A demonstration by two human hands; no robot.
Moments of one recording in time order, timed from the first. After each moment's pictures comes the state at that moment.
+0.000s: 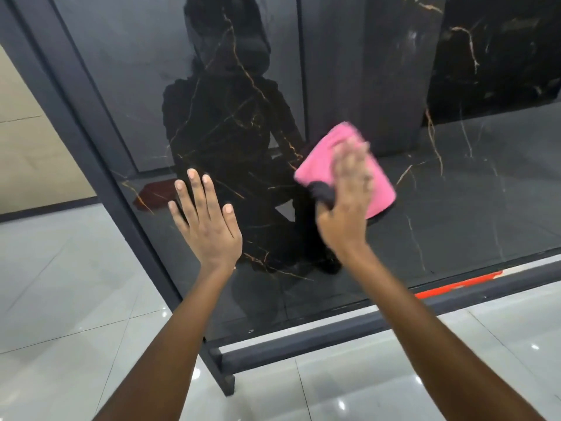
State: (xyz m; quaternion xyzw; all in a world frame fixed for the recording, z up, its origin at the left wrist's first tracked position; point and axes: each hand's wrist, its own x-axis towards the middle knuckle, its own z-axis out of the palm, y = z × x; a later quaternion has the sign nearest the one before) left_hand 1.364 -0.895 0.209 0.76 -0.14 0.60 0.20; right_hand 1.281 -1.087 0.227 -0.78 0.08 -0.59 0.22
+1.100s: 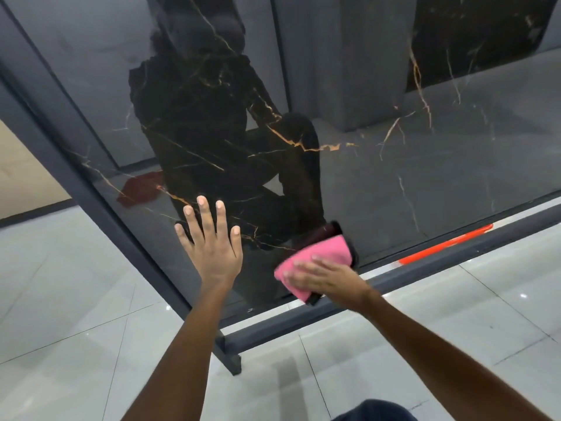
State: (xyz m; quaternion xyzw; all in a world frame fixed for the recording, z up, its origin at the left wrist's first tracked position) left_hand 1.365 -0.882 0.122 0.79 -0.20 0.56 0.12; right_hand 1.241 -1.100 0.030 -0.90 -0.21 -0.33 -0.20
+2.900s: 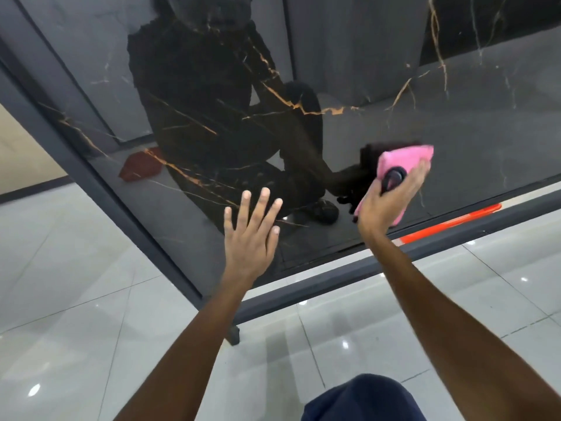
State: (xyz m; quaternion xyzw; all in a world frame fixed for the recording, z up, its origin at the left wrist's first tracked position) left_hand 1.329 -0.904 0.082 0.79 -0.37 0.48 0.07; right_hand 1.271 -1.135 0.105 -0.57 0.34 -0.60 0.45
